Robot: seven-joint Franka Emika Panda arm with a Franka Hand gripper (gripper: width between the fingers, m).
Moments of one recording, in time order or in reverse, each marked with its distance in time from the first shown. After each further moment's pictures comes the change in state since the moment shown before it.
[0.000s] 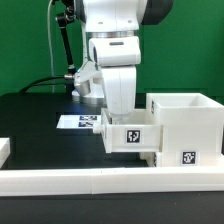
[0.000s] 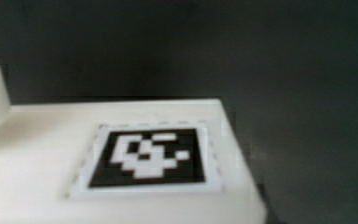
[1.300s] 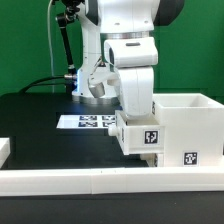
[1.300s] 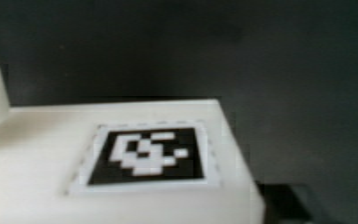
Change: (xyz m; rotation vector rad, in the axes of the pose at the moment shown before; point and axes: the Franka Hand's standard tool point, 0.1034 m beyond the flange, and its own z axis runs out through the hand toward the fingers) arm 0.020 0.010 0.002 -0.014 0.010 -0.002
